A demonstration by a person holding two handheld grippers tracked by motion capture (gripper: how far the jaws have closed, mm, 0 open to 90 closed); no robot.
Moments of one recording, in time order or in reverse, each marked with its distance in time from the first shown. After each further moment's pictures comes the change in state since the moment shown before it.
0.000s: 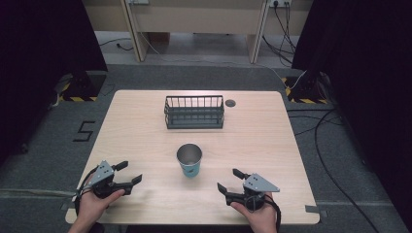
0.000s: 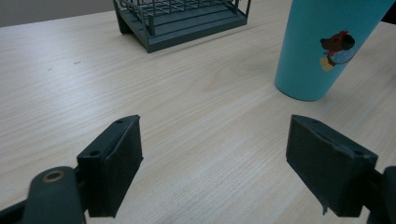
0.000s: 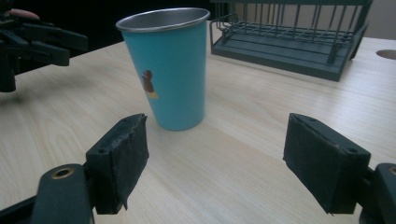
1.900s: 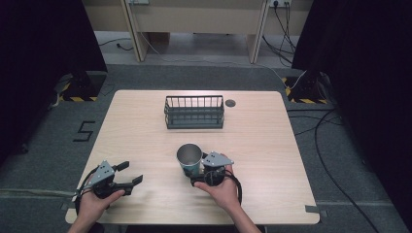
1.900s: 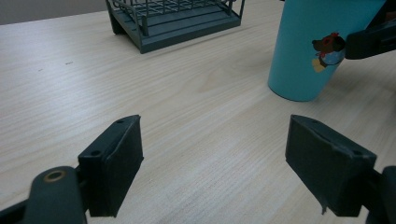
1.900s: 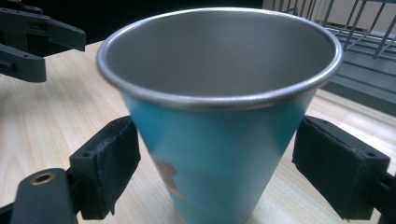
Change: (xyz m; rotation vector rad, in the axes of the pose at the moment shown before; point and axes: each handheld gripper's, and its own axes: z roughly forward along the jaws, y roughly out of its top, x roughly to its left) left arm -0.001 0.000 0.001 -0.002 -0.024 -0.001; right arm 0.022 0.034 0.117 0.079 0.093 -0.072
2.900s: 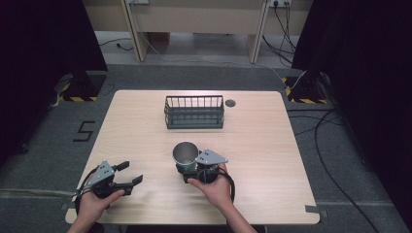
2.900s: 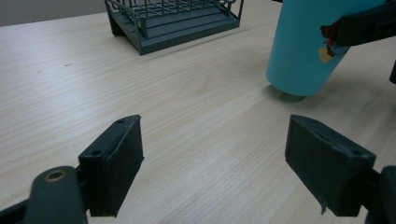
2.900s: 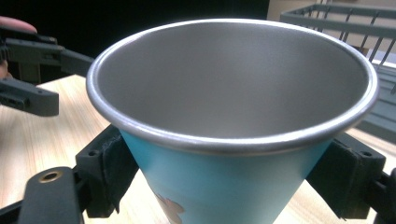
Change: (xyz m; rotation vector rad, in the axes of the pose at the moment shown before) left arm 0.000 0.000 0.000 -0.005 -0.004 -0.002; right arm 0.012 0.016 0.011 -0.074 0.010 -0.007
